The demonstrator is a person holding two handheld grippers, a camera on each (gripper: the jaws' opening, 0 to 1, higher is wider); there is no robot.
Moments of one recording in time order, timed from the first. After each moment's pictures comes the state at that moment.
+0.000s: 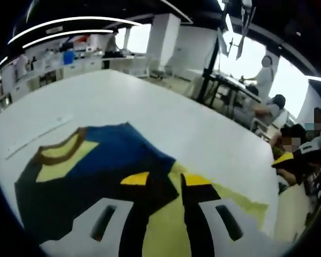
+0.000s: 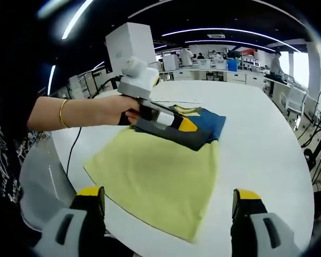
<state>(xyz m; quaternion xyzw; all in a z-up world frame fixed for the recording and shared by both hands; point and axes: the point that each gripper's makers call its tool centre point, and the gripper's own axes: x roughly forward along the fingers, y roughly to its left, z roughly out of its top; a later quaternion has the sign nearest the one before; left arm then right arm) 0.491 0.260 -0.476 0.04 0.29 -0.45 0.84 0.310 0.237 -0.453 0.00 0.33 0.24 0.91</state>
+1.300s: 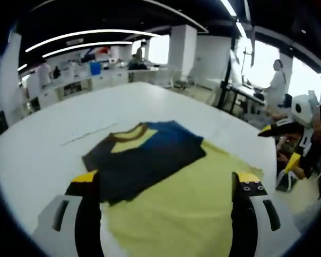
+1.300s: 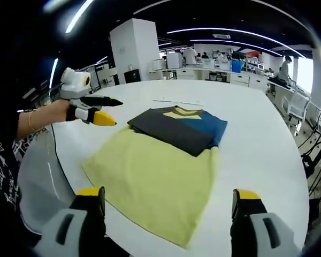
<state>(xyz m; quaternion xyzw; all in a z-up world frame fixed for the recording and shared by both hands) 0.446 0.443 -0.428 0.07 0.25 -0.37 0.89 0.322 0.236 -0.446 -0.01 0.34 0.24 0.91</state>
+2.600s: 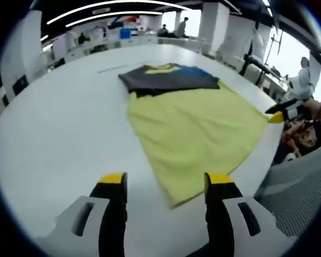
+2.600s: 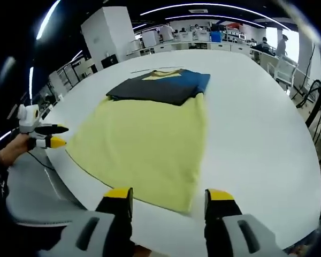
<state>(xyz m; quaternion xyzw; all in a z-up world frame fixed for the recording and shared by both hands) 0.320 0.553 -0.518 0.05 0.39 -0.25 0.89 0.280 0.210 -0.526 0.03 0.44 0.16 0.88</state>
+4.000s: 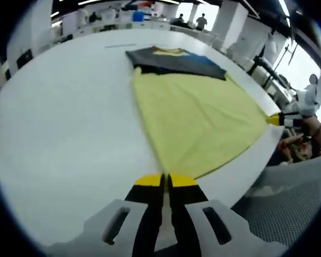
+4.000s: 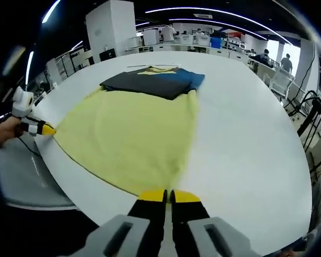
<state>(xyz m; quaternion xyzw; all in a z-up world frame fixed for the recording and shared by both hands) 0.295 0.552 -0.535 0.00 0.45 -0.22 0.87 0.274 0.194 -0.538 -0.04 0.43 0.15 0.89</state>
